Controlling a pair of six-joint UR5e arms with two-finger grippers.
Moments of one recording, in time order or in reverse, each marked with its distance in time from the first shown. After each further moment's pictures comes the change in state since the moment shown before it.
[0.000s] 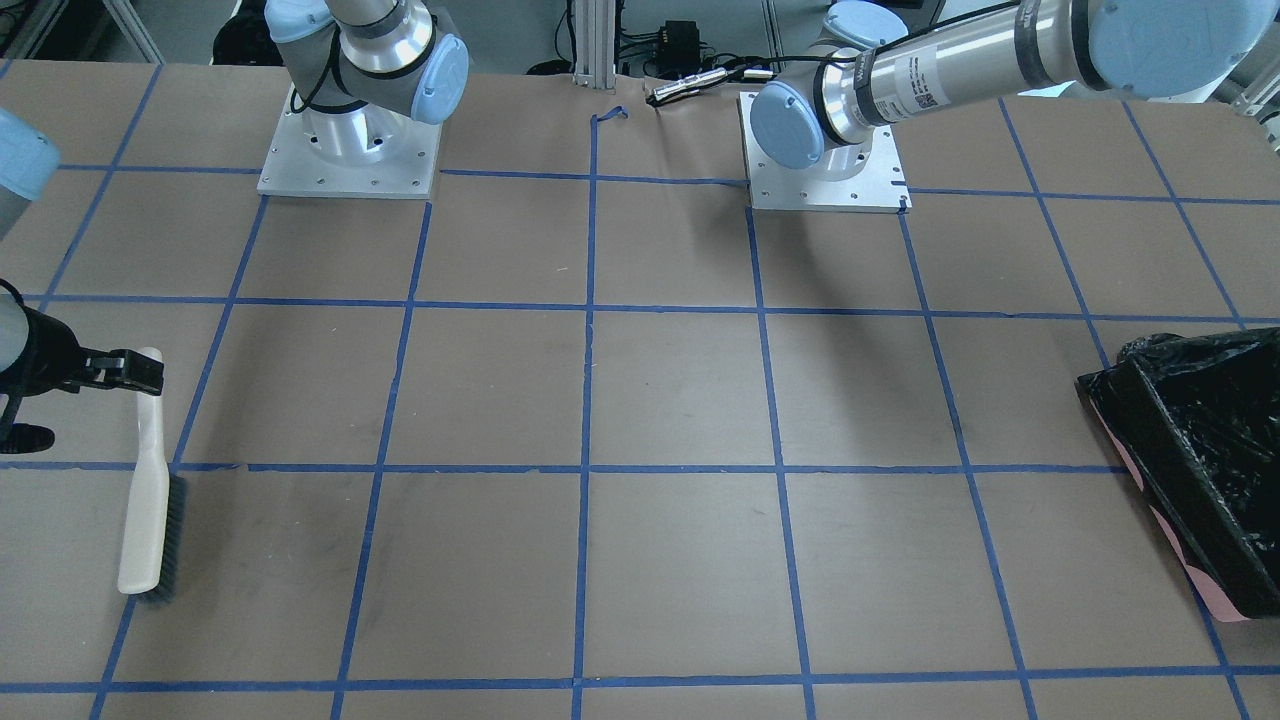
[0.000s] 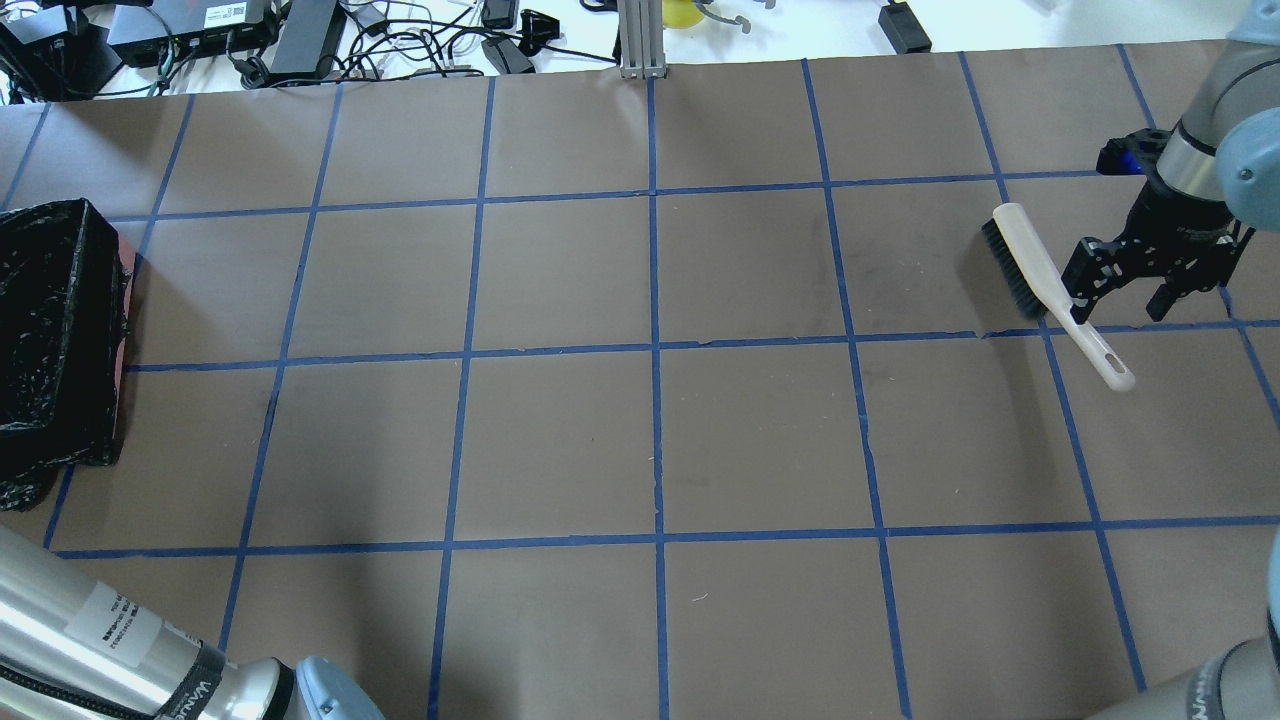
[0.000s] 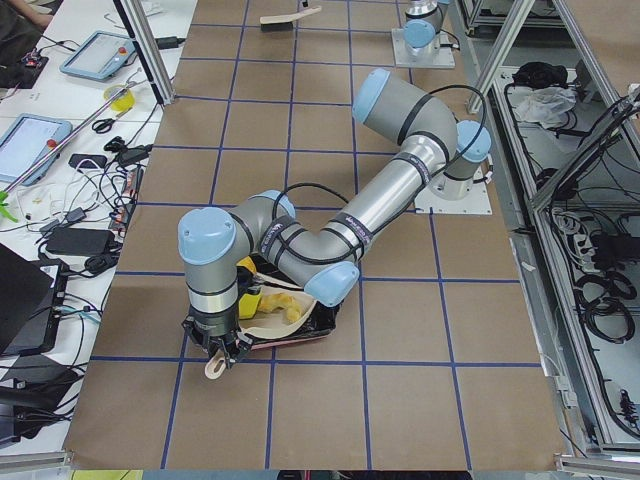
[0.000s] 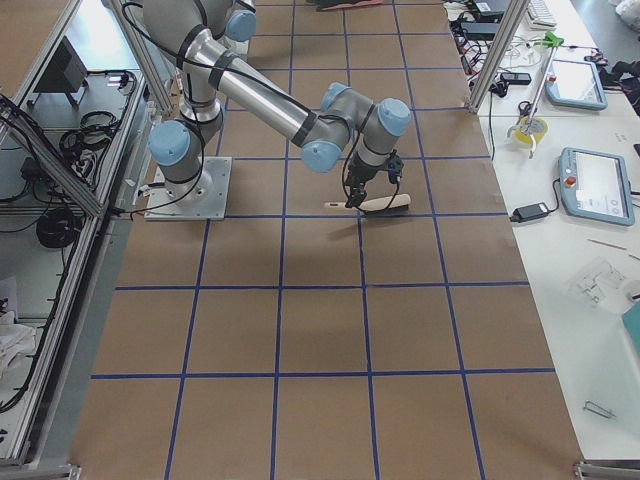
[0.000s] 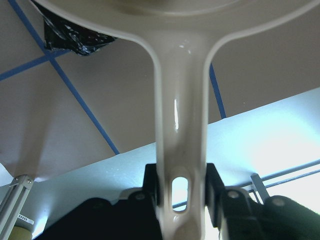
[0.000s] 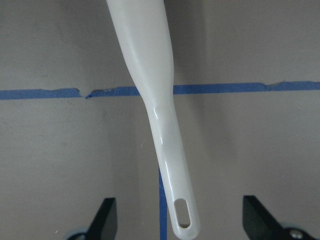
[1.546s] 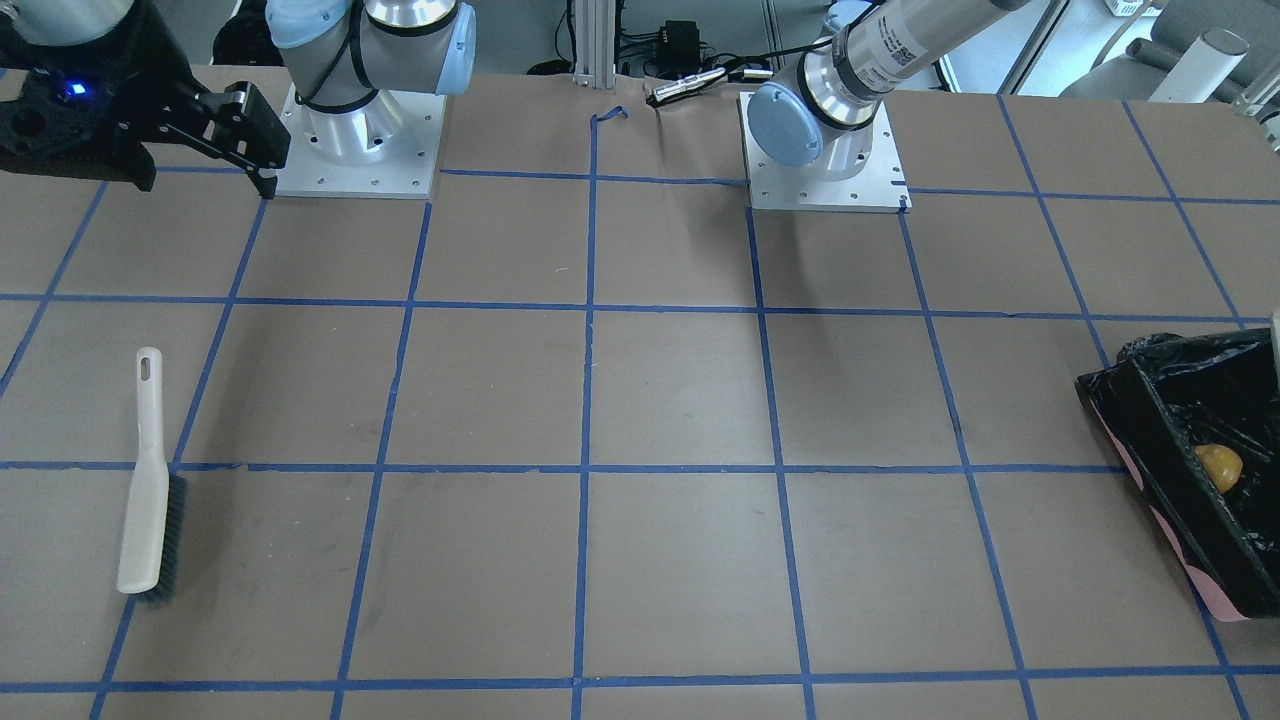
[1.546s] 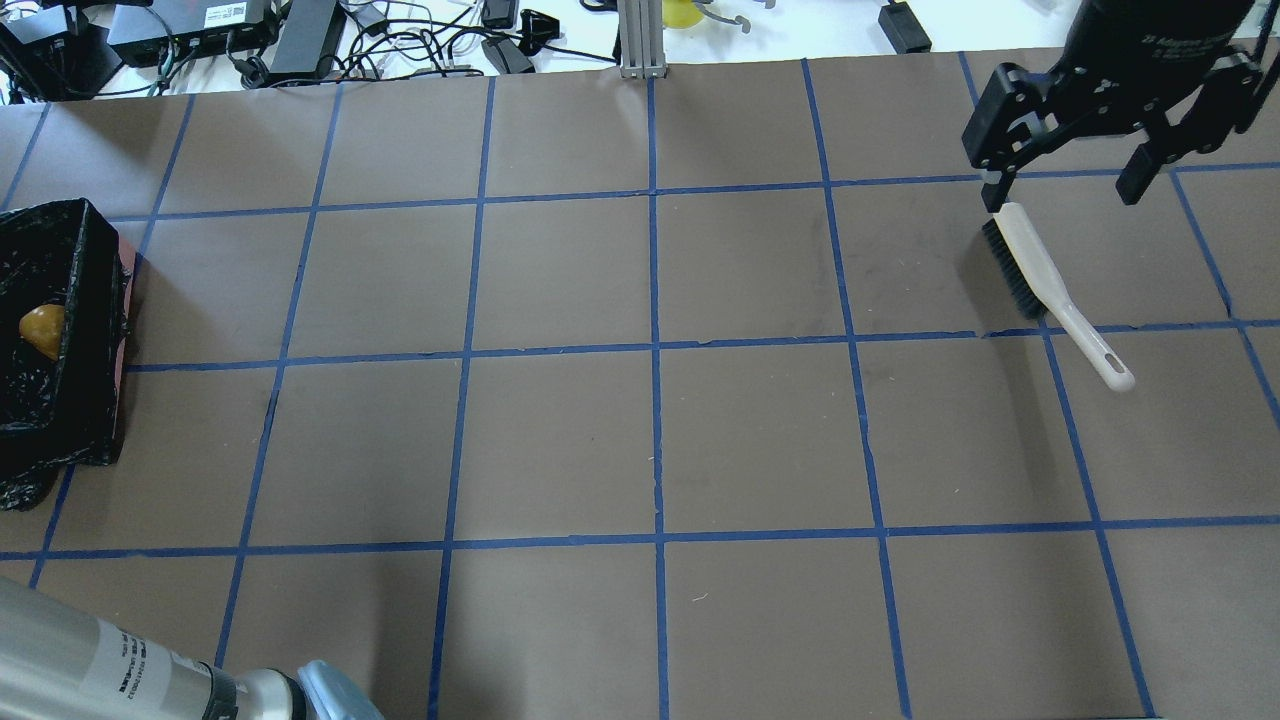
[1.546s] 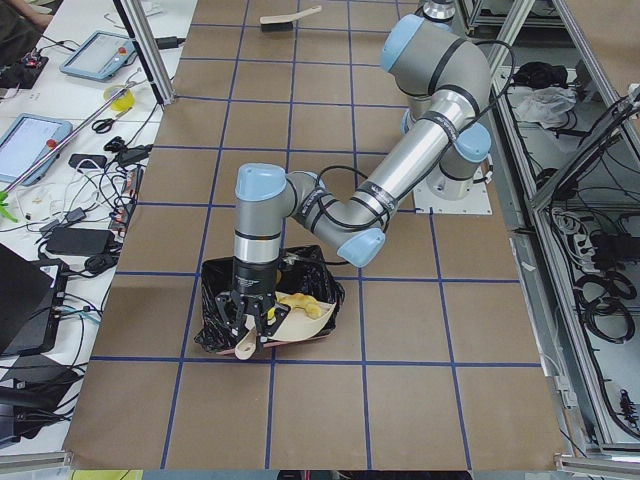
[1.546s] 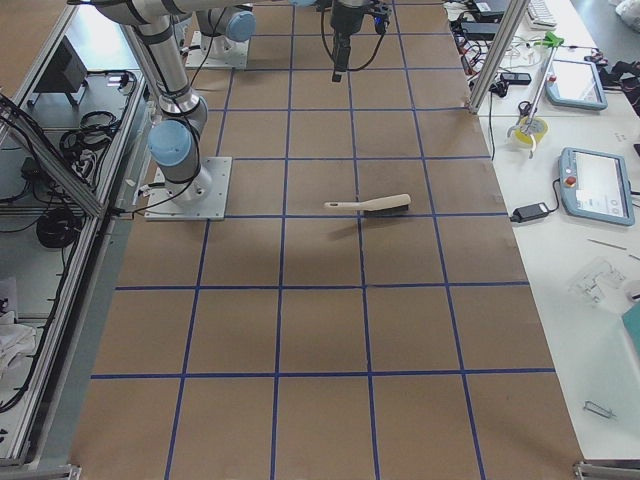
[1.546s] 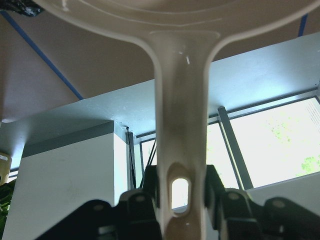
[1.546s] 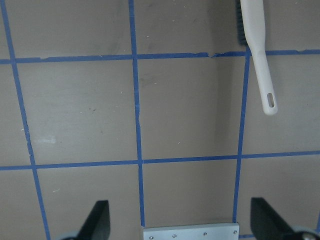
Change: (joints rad) left arm -0.022 0.295 -0.639 0.677 0.168 0.017; right arm 0.350 -0.274 -0.286 0.472 0.062 0.346
